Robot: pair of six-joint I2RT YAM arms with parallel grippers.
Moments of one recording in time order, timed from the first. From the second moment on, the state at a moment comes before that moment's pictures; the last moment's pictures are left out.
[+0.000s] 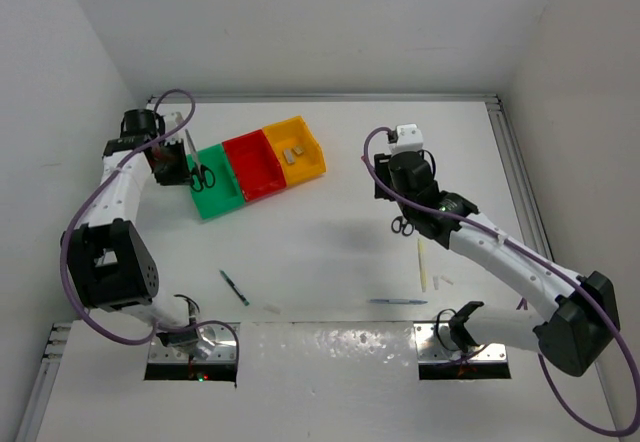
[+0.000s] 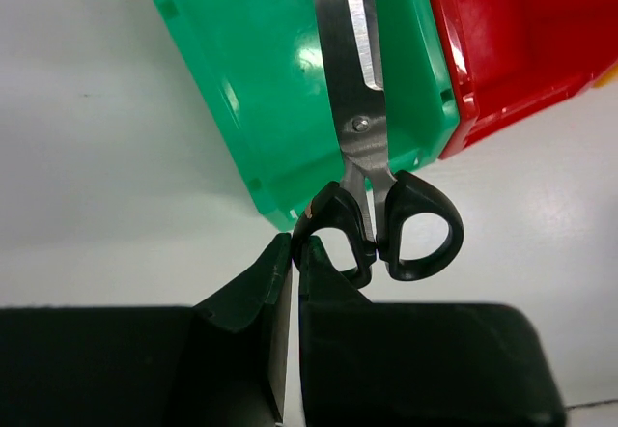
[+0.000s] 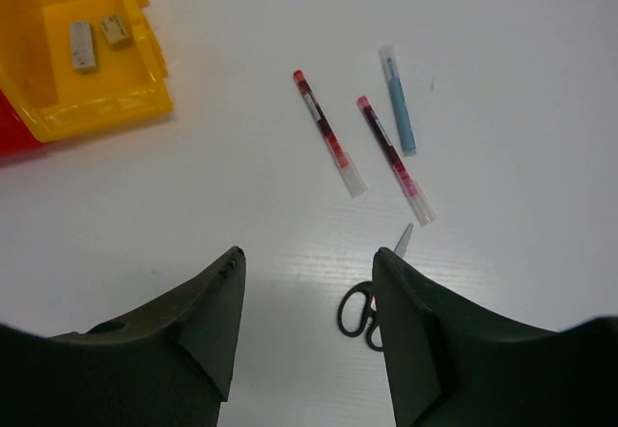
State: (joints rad) left arm 0.23 1.52 1.27 -0.81 0.24 0.05; right arm 0.64 1.20 0.89 -0.22 0.49 0.22
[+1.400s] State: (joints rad) left arm 0.14 1.80 1.25 -0.62 0.14 -0.11; right arm 0.63 1.17 0.84 -0.29 0.52 0.28
